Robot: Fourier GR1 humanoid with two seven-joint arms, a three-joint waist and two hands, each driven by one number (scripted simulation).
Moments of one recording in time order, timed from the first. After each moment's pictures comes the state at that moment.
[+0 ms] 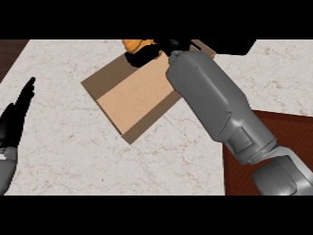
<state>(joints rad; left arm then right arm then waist) -0.19 0.43 0.02 -1.31 -0.15 0.15 0.08 -1.32 0.00 0.19 -0.45 0.55 -0.31 0.19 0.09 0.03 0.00</state>
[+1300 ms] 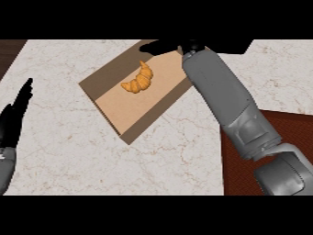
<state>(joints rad) -0.20 0.42 0.05 -1.28 -0.15 0.15 0.06 -1.31 -0.02 -0.06 -0.32 0.19 -0.50 -0.19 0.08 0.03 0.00</state>
